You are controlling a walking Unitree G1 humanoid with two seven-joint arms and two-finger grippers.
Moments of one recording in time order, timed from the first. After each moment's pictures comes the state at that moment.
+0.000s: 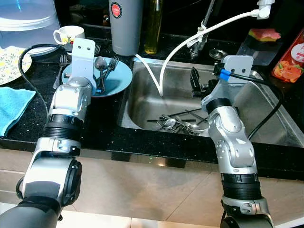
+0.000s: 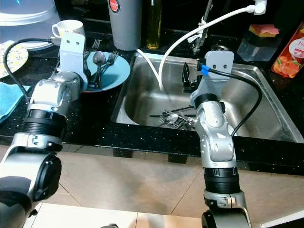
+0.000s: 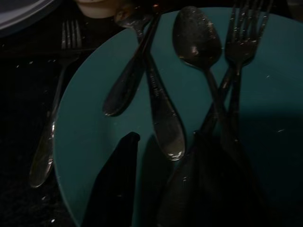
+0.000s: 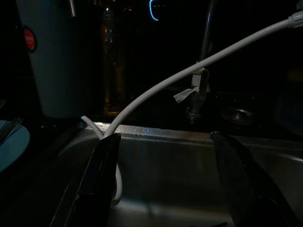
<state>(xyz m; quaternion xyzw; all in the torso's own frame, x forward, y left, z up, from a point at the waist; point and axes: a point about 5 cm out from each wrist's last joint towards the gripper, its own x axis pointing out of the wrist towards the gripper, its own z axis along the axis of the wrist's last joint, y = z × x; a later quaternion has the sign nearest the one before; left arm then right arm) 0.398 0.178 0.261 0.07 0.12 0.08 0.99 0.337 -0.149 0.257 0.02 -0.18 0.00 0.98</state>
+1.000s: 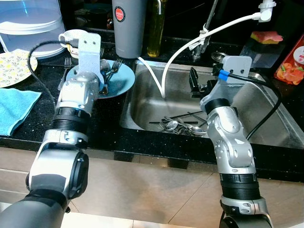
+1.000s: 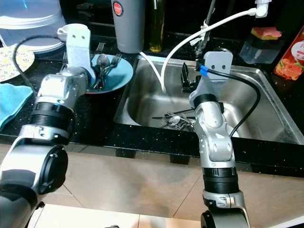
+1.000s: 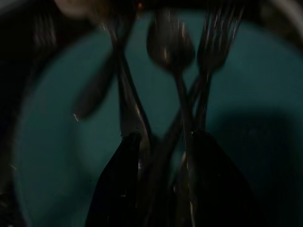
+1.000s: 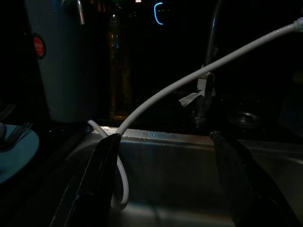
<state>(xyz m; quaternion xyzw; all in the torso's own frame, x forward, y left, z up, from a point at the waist) 0.410 0.157 0.250 0.04 0.14 0.06 0.99 0.338 -0.147 0.256 0.02 -0.18 0.00 0.98</state>
